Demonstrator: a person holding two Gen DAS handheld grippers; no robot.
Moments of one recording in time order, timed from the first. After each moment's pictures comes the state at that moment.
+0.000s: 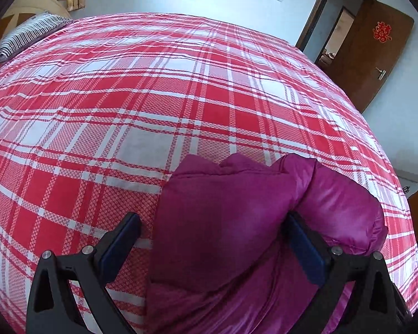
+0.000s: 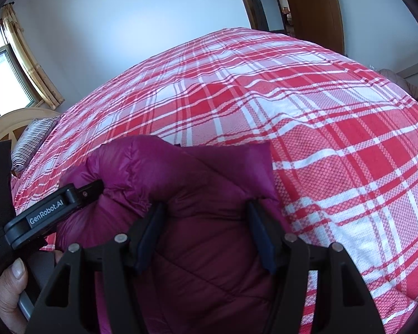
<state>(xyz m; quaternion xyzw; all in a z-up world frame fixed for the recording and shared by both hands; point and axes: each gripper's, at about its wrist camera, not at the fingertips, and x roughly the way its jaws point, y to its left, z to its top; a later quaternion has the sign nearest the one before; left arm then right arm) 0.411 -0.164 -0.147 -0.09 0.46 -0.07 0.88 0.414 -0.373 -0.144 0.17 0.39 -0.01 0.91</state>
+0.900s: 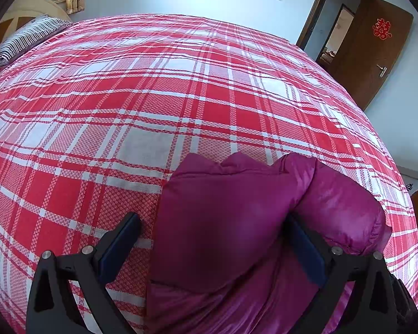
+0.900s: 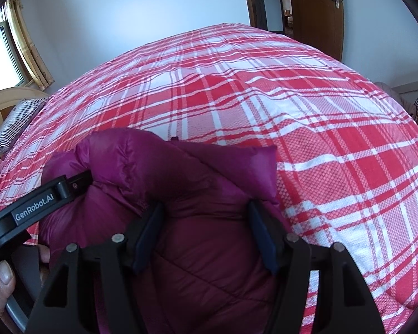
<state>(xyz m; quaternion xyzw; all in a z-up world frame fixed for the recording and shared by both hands) 0.413 -0.165 -0.149 -0.09 0.46 -0.06 0.88 0.424 -0.360 -0.148 0.12 0.41 -0.03 0.90</state>
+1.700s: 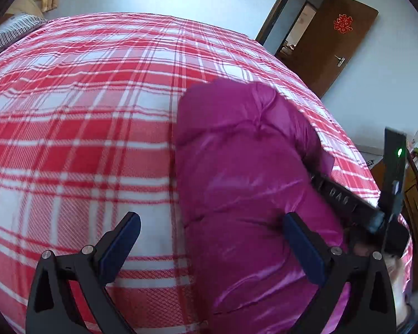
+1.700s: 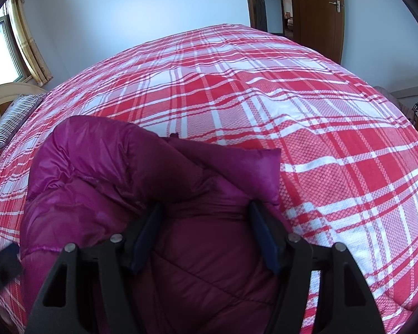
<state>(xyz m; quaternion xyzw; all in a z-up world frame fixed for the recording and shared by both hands) 0.313 -0.123 -0.137 -0.10 0.45 -0.17 0.87 0.427 -0.357 -0.149 0.11 0.42 -0.04 0.90</state>
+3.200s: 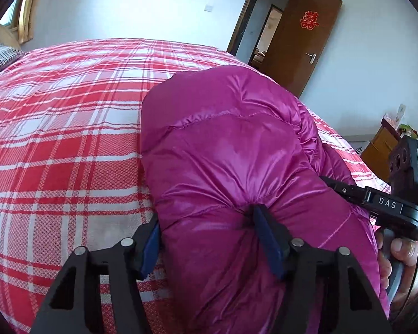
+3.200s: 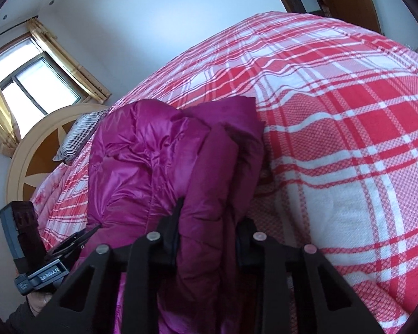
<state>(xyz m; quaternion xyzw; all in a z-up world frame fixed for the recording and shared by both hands) 0.303 -0.138 -0.146 -0.06 0.39 -0.23 0.89 0.375 -0.413 -0.157 0.23 0.38 0.14 0.88</state>
